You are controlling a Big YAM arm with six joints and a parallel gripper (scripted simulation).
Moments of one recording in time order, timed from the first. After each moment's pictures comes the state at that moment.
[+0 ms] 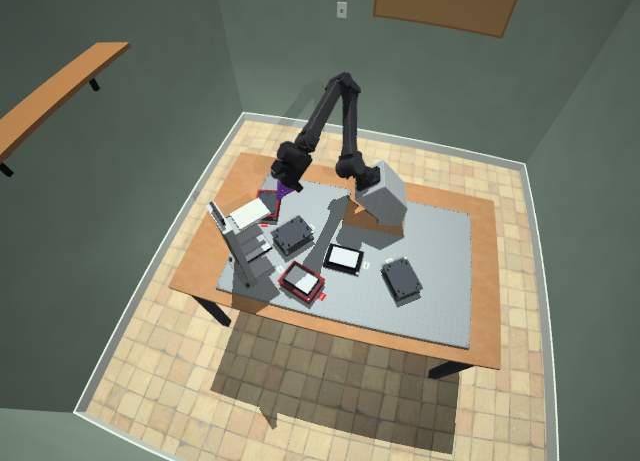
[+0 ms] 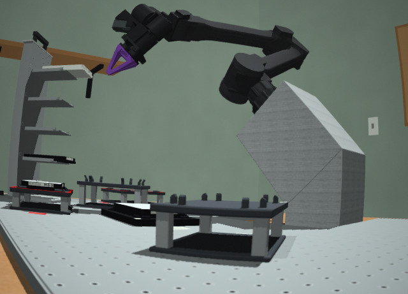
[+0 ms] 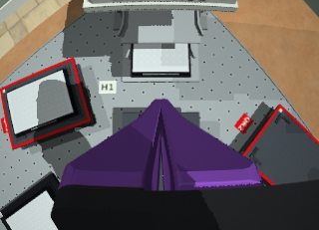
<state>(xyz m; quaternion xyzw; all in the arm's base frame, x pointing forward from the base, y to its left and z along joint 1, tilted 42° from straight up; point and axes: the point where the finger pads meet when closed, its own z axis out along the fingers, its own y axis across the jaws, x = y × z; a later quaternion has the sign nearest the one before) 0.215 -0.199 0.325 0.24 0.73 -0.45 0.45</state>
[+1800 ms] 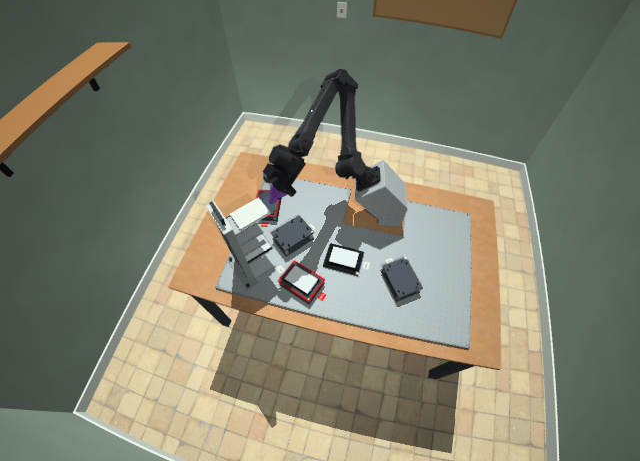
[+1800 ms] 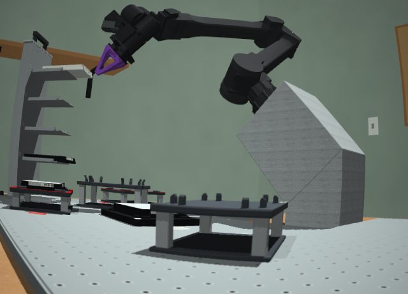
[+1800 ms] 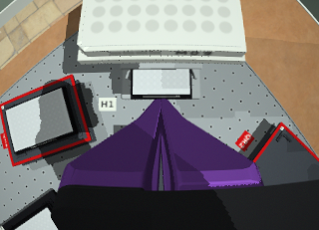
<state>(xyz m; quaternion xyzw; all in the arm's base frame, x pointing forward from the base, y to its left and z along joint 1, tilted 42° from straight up) 0.236 -0.217 0.341 0.24 0.73 -0.45 0.45</state>
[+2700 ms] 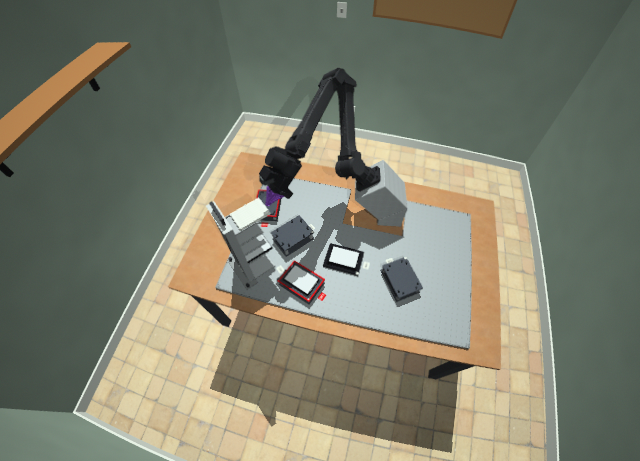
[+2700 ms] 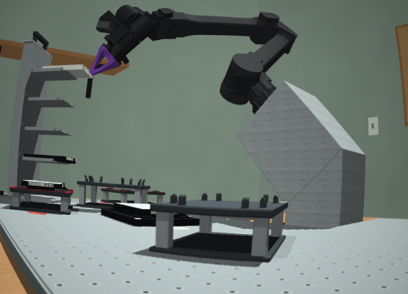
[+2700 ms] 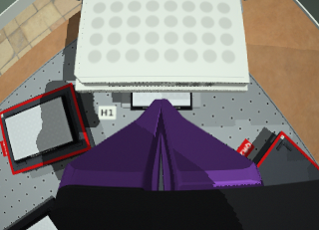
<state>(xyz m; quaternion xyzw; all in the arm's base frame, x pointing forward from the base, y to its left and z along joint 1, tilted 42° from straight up) 0.246 -0.226 0.349 0.24 0.73 -0.45 0.45</state>
